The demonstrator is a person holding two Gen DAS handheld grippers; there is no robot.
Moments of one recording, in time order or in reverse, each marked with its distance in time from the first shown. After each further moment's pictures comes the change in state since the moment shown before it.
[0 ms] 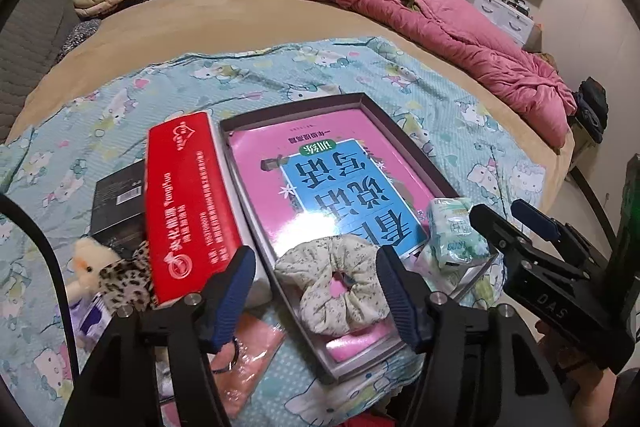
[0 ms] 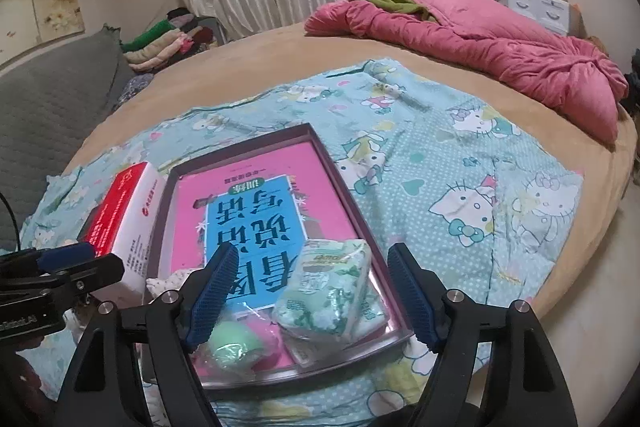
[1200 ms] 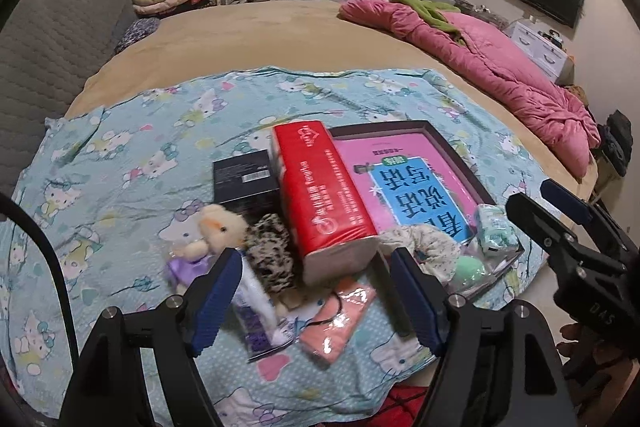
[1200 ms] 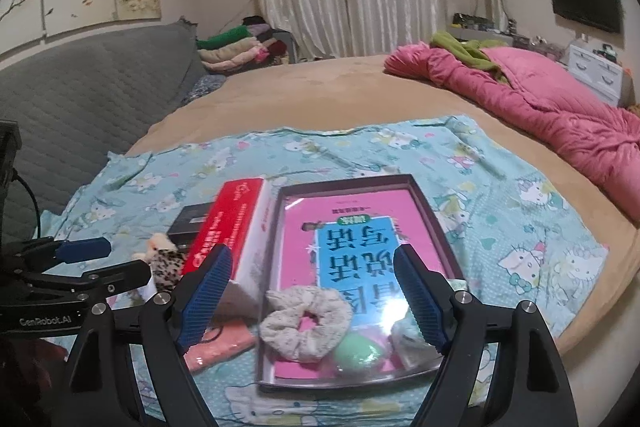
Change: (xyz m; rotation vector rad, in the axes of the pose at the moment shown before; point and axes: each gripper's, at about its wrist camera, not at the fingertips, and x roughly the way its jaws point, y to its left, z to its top) left arm -0.084 0.079 -0.033 -0.106 -0.073 0.129; right arm -0.060 0.101 0.012 -0.200 -0.097 0.174
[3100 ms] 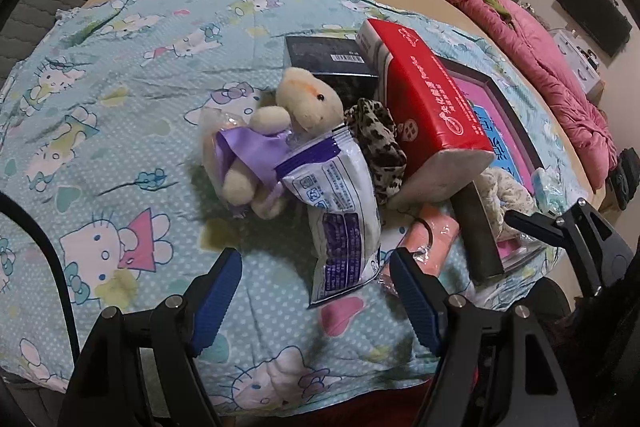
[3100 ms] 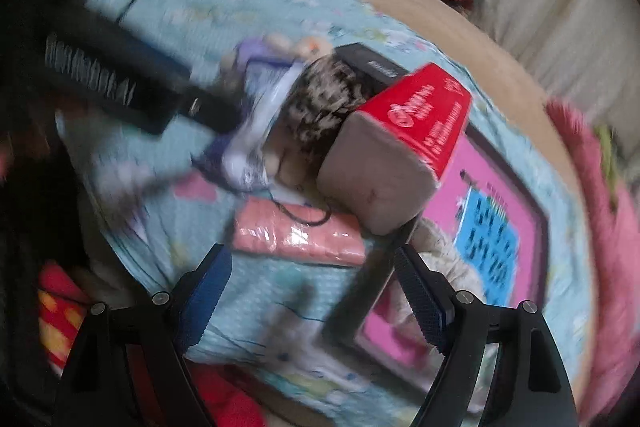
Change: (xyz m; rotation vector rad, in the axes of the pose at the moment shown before) left arm 0.065 0.081 -0.064 -0.182 0.207 -0.038; right arm 0.080 0.128 -0.108 -0.861 0.318 0.168
